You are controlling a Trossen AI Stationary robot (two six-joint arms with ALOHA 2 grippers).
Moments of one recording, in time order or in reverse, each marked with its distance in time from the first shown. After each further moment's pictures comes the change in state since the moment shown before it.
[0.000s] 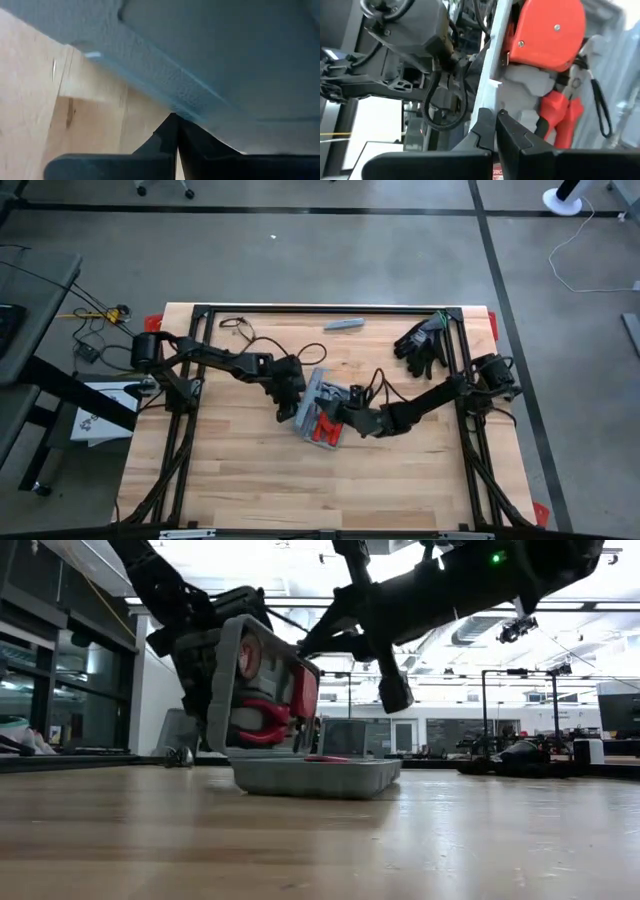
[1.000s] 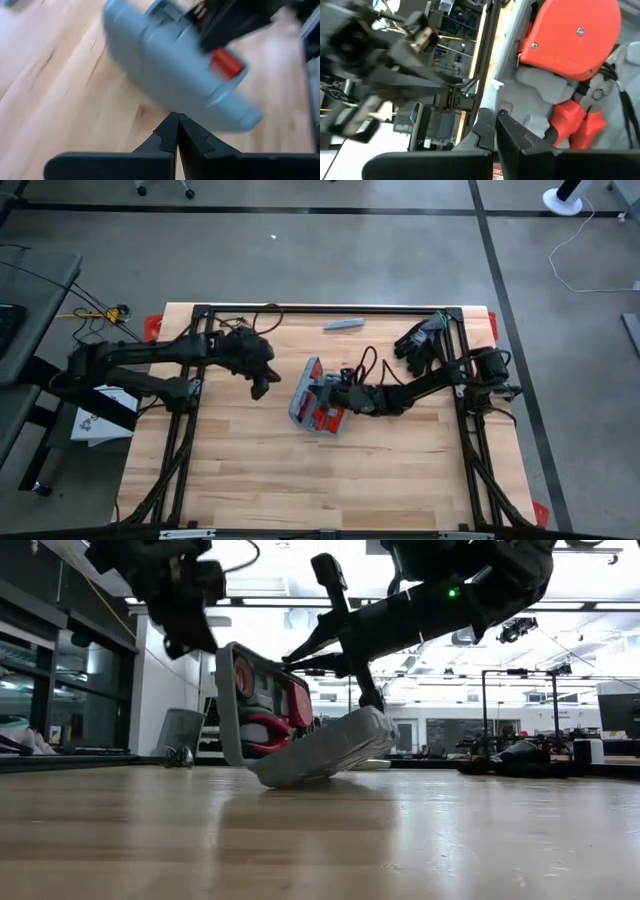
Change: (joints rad) left arm 0.076 -0.589 0.000 -0.323 -0.256 -0.038; right arm -0.157 0.005 -0.002 0.023 -0.255 -0.134
